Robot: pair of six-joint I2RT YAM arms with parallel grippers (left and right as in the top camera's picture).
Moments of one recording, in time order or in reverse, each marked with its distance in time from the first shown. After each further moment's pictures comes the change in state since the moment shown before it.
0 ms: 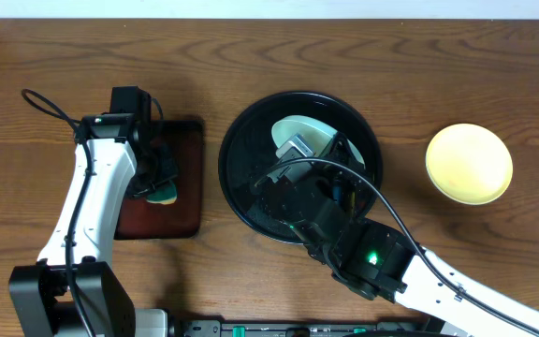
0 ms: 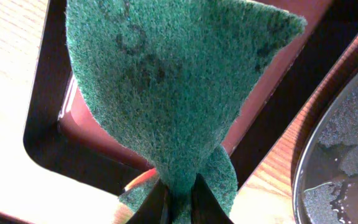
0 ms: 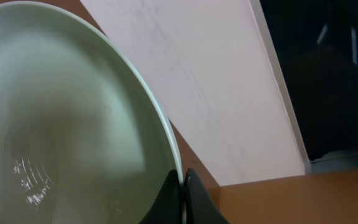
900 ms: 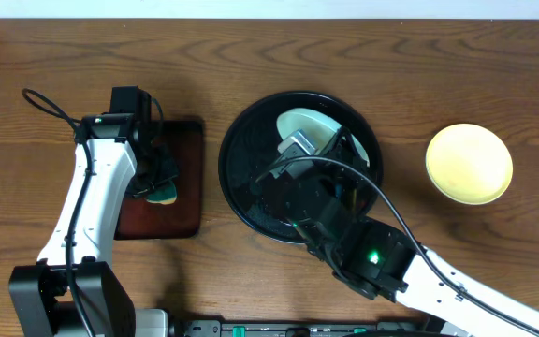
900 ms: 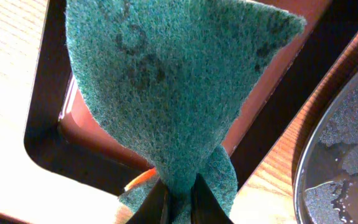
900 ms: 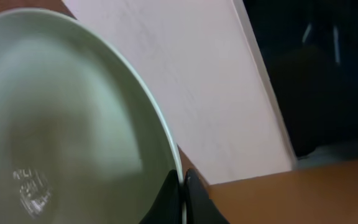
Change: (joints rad) left arm 0.000 0.000 0.000 0.000 0.000 0.008; right arm -0.008 -0.003 0.000 0.071 0.042 -0.071
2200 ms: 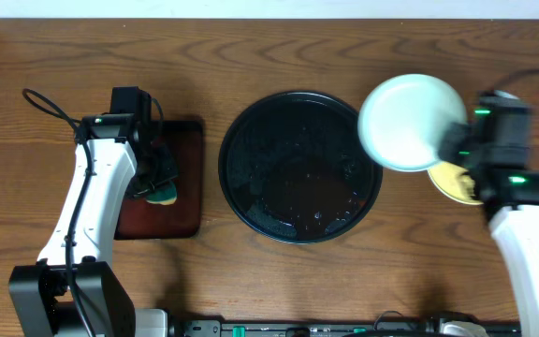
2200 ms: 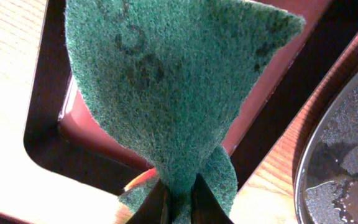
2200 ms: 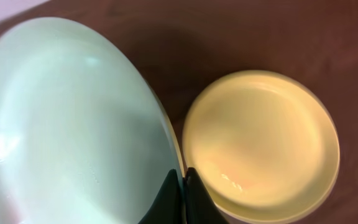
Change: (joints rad) left arm 0.000 0.000 -0.002 0.000 0.000 0.000; right arm -1.152 -0.019 0.001 -0.367 -1.104 0.959
